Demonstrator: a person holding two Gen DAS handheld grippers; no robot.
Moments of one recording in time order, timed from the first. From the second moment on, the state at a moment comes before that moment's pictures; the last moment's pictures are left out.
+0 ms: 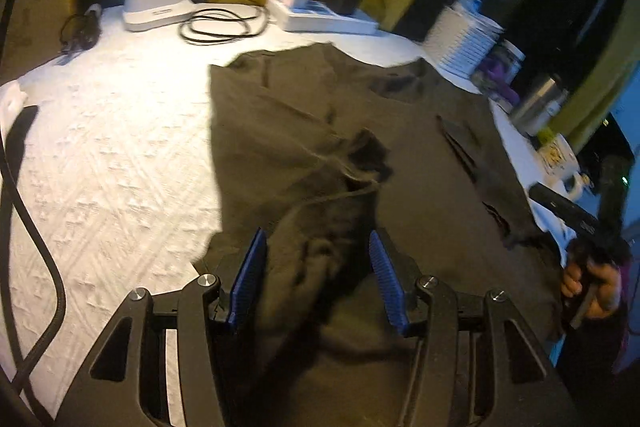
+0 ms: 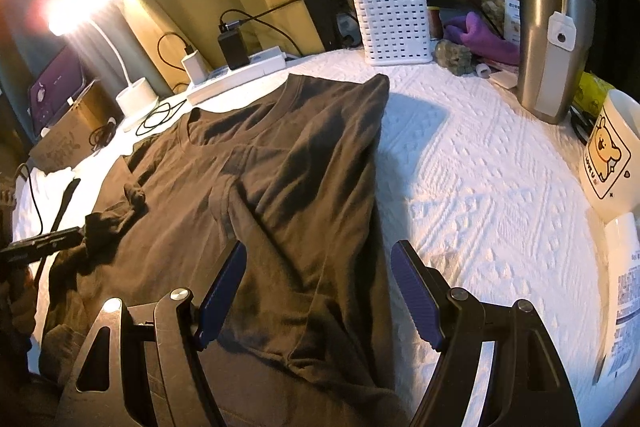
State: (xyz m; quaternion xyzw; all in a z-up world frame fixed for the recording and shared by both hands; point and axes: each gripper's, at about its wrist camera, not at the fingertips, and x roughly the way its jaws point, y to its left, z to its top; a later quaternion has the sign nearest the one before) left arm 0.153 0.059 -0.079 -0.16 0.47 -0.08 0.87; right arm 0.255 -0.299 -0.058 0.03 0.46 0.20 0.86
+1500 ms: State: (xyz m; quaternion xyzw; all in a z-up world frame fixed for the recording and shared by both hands) left arm 0.123 0.008 -0.081 -0.06 0.46 -0.13 0.88; right arm 0.233 -0.306 -0.064 0.02 0.47 0.19 0.86
